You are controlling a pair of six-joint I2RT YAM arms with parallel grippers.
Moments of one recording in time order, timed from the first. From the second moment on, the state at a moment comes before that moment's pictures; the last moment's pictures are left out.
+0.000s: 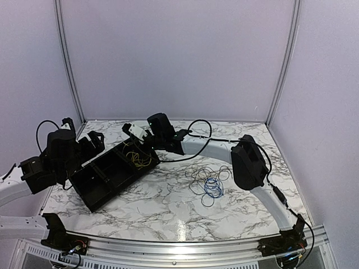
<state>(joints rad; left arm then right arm) -0.76 0.81 0.67 -0.26 -0.65 -0.79 0.90 2.56 2.24 -0.14 -0.33 -0.29</state>
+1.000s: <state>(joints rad) -0.76 0.83 0.72 -0.31 -0.58 -0.71 0.91 2.63 2.26 -0.10 -0.20 -0.34</state>
